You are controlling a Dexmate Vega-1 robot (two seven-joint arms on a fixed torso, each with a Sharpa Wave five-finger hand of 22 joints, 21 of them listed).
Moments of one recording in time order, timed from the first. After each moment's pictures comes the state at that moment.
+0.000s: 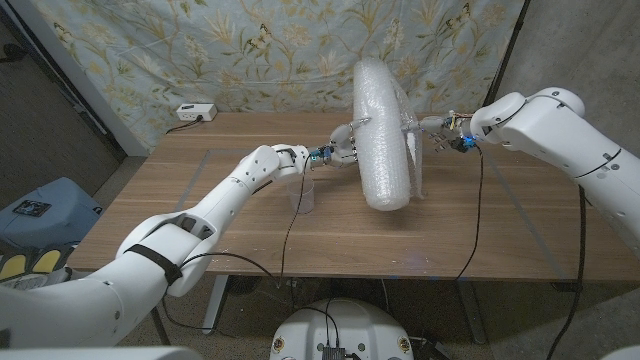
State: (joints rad) left arm 0.42 0.22 0.51 -1.08 -1.17 0.60 -0.35; left_hand 1.10 -0.02 0.35 -0.17 0.39 0.70 0.00 0.42 0.21 0.59 -0.06 0.64 0.50 0.69 -0.10 0.51 0.33 0.34 0.09 0.46 0.21; right arm -0.57 -0.93 -0.43 -2.11 0.41 -1.13 0.15; right_hand 0.59 0.10 0.22 -0.14 0.17 -0.13 0.12 0.20 0.19 -0.10 0.22 0.21 0.21 -0.08 0.22 0.20 0.22 0.17 0.21 0.20 0.17
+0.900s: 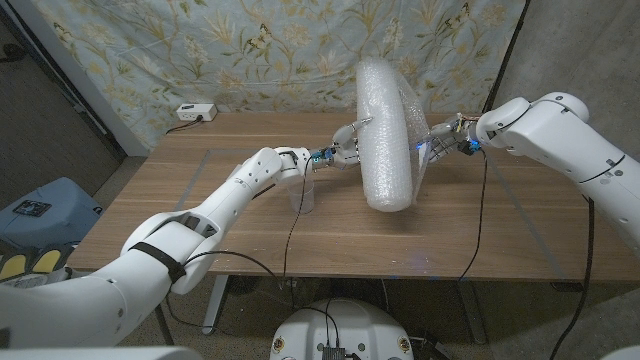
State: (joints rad) left arm 0.41 0.20 0.51 -1.03 -1.18 0.60 -0.42; left_hand 1.07 0.00 0.34 -0.16 0.40 0.63 0.03 0.42 0.21 0.51 -0.06 0.57 0.60 0.61 -0.06 0.42 0.29 0.31 0.11 0.46 0.21; right arm -0.61 -0.92 -0.40 -2.12 0.39 -1.17 0.08; right_hand 0.97 0.14 0.30 -0.17 0.18 0.93 0.03 0.44 0.31 0.95 -0.07 0.82 0.50 1.04 -0.16 0.62 0.46 1.05 -0.11 0.47 0.20
